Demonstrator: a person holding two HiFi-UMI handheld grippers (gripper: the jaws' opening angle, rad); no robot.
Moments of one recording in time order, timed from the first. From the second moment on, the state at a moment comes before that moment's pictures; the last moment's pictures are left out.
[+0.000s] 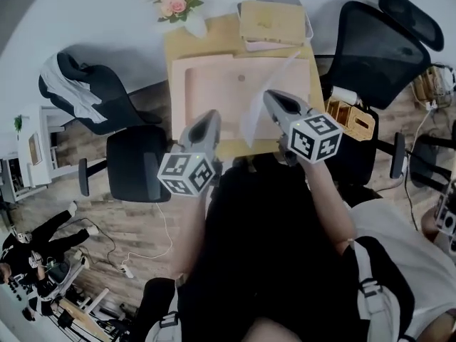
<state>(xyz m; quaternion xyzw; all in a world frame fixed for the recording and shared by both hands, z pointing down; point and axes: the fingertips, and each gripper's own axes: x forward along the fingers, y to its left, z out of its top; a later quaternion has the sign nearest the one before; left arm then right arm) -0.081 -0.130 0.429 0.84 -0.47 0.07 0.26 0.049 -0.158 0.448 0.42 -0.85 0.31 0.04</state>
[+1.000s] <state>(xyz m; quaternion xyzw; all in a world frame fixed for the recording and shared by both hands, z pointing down) -0.086 -0.143 0.449 0.81 -0.51 0.08 0.27 0.007 -0.184 0.504 0.33 -0.87 0.36 0.06</state>
